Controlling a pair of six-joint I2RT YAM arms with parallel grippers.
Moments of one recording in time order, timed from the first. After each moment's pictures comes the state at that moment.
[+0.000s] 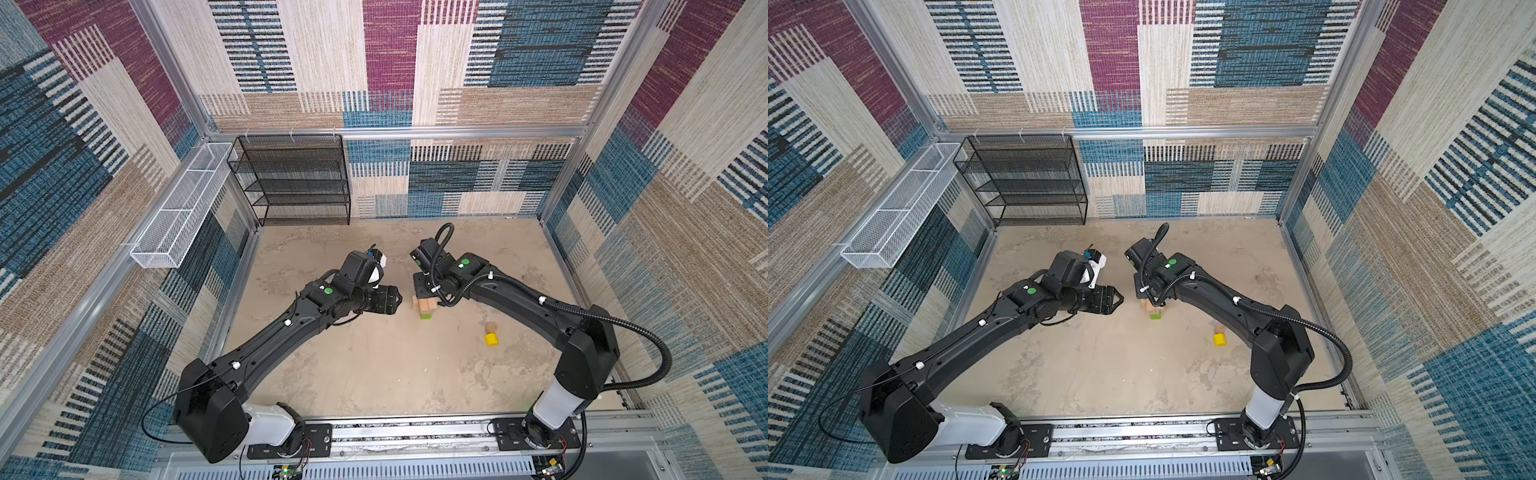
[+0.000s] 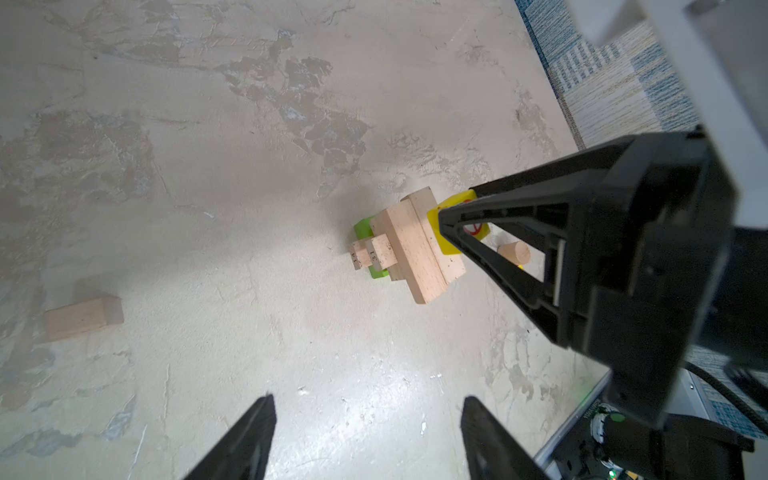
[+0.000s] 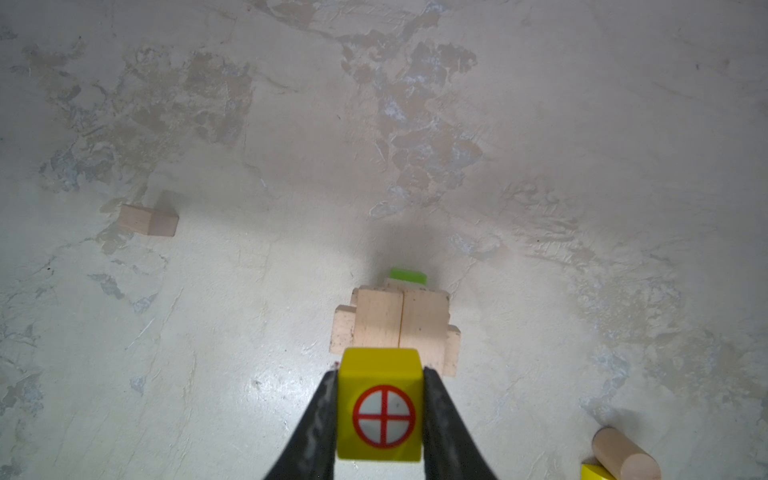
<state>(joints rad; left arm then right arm) -0.64 1.37 1.15 -0.62 0.16 -0.42 0.73 1.70 1.48 -0.85 0.22 0.50</state>
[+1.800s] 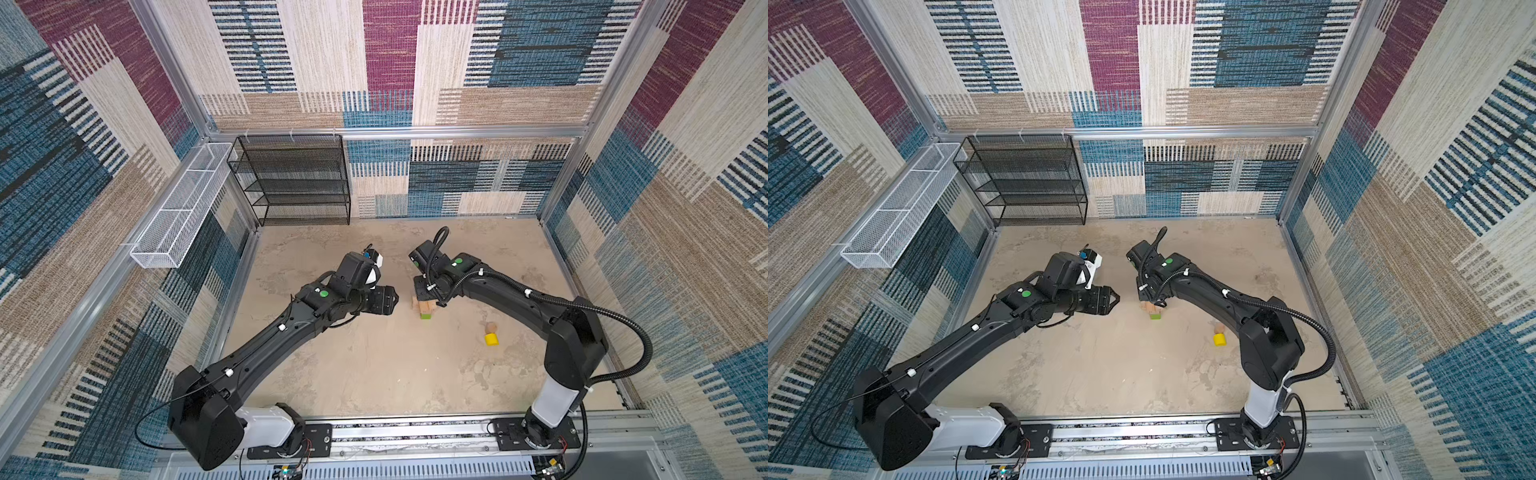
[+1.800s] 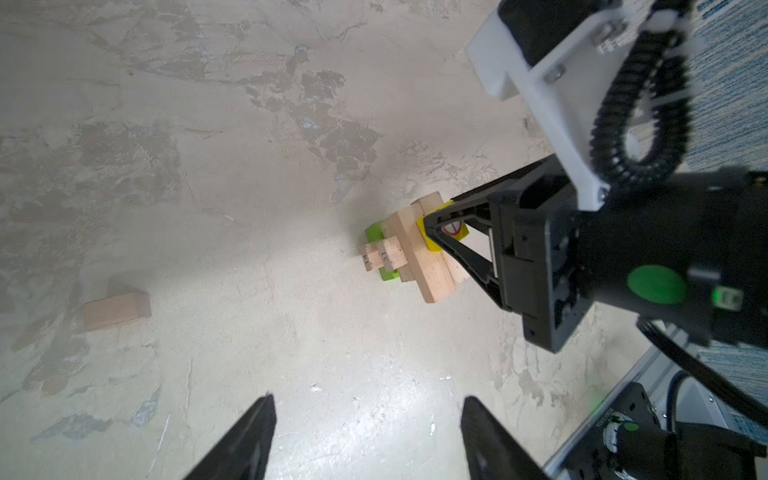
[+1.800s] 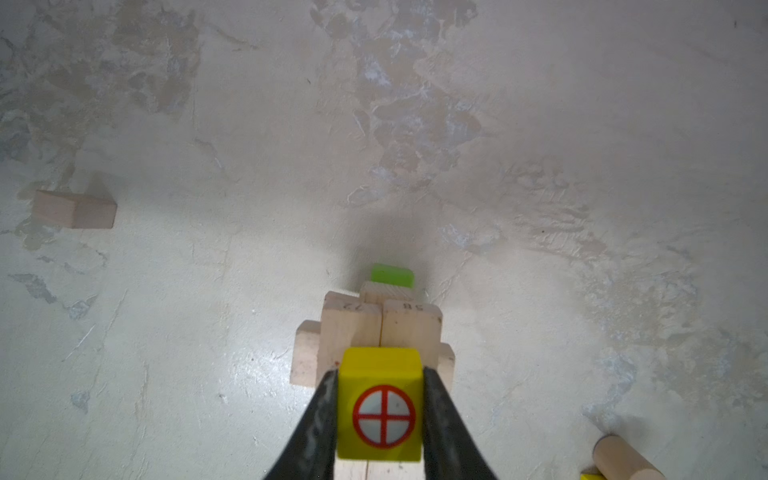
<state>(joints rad) -0.64 1.33 1.14 -0.63 0.11 -0.42 0.70 1.76 1.47 -0.85 0.21 0.49</state>
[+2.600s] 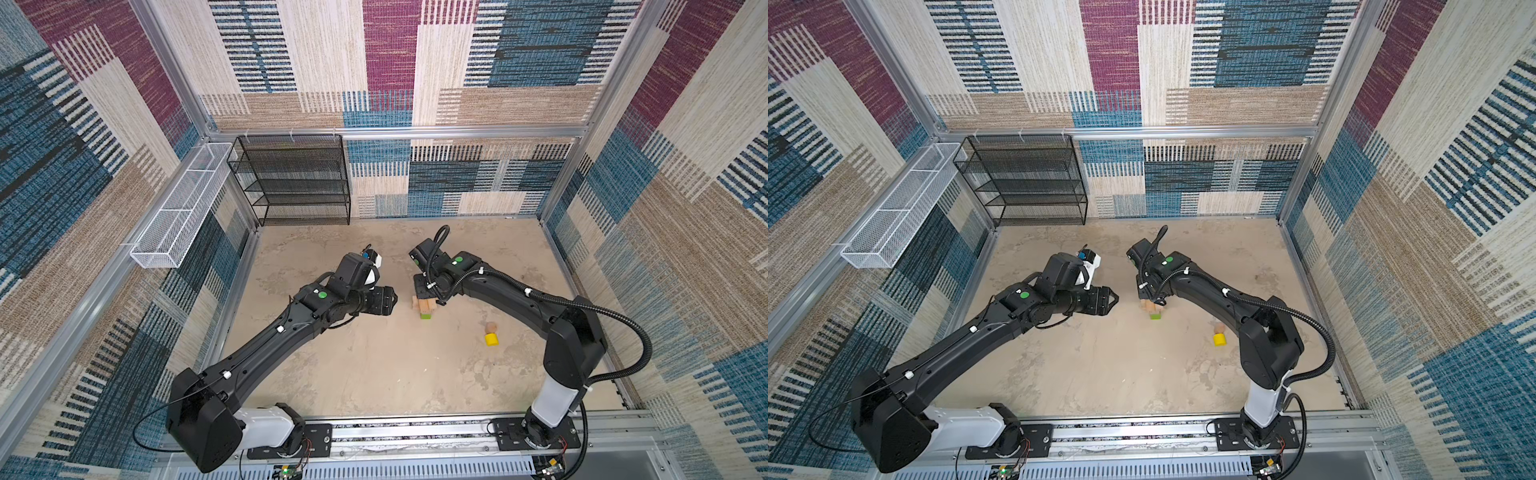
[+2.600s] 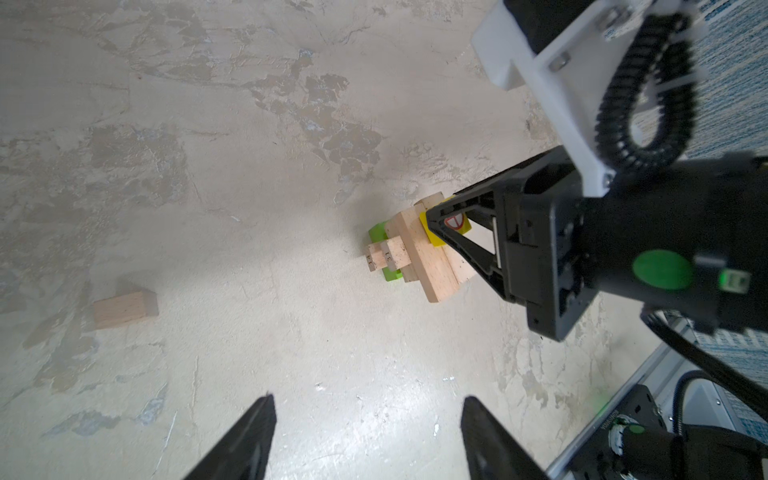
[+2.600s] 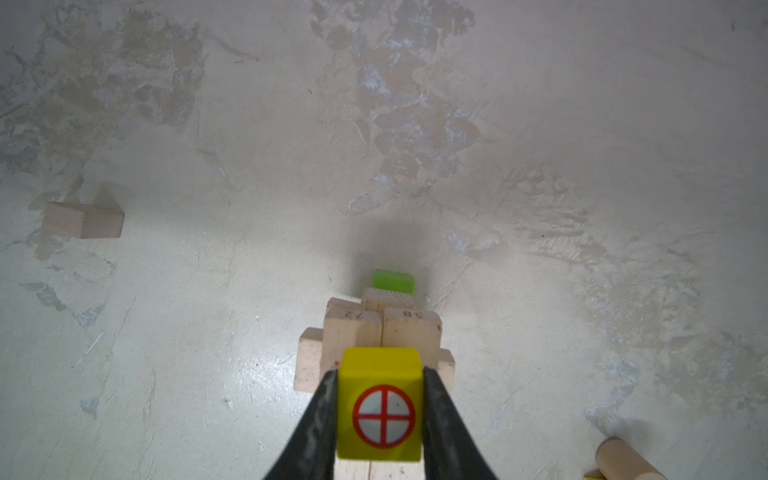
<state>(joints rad) -0.64 1.31 1.13 -0.63 0.11 -0.42 0.70 1.77 1.49 -0.85 0.21 0.50</state>
